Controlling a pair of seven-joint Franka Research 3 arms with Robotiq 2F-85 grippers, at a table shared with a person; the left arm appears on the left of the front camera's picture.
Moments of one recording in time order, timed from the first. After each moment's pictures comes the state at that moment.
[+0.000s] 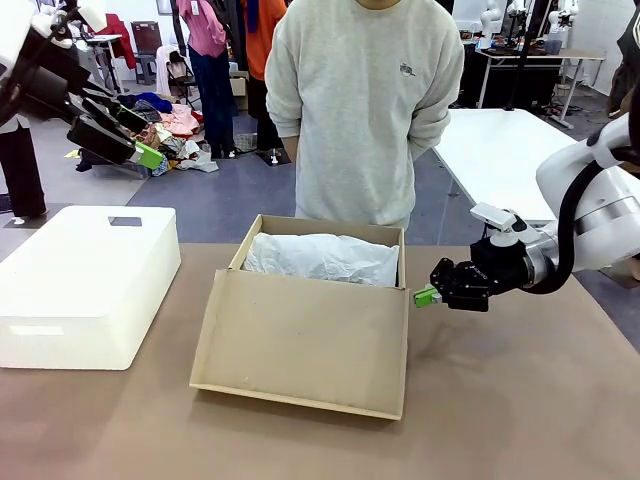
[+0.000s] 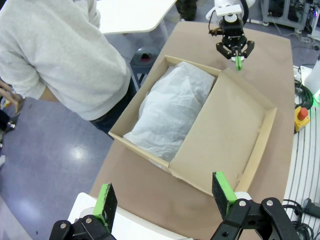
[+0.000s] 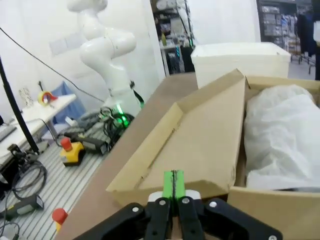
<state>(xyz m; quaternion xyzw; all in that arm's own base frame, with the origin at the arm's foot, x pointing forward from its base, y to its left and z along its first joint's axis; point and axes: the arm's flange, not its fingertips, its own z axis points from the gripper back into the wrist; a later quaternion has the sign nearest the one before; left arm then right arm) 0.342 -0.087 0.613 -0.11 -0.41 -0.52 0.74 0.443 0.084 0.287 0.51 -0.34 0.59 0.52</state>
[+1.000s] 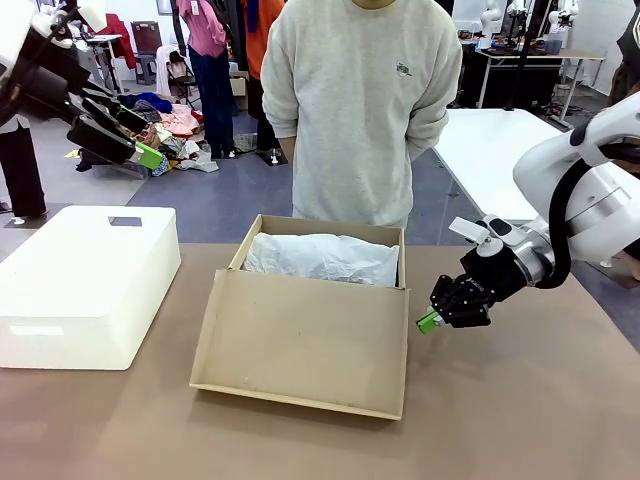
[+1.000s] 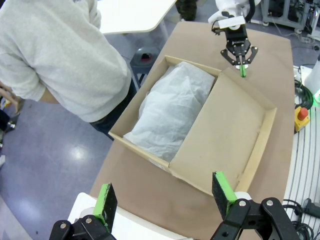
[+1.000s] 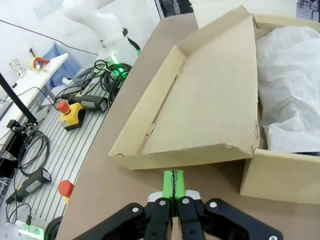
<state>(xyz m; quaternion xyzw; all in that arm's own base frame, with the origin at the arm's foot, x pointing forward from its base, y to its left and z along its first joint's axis) 0.342 -0.087 0.613 -0.11 -0.41 -0.52 0.74 0.431 0.095 0.289 0.44 -0.24 0.64 0.58</state>
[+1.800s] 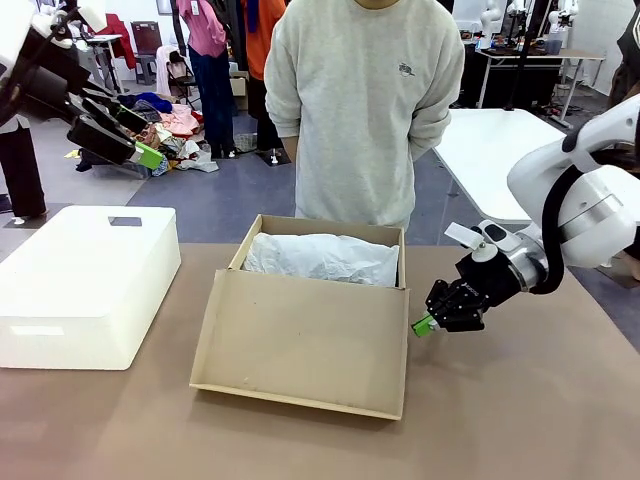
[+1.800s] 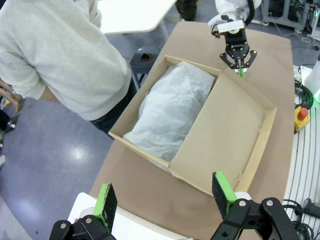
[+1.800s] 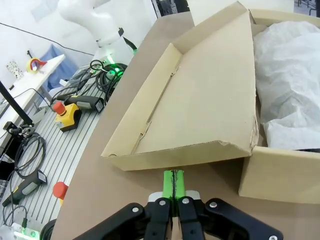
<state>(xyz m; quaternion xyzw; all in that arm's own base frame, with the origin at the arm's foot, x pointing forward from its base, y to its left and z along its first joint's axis) 0.342 -0.087 0.613 -0.11 -0.41 -0.52 0.74 0.432 0.101 0.275 0.44 -0.24 0.63 0.59</state>
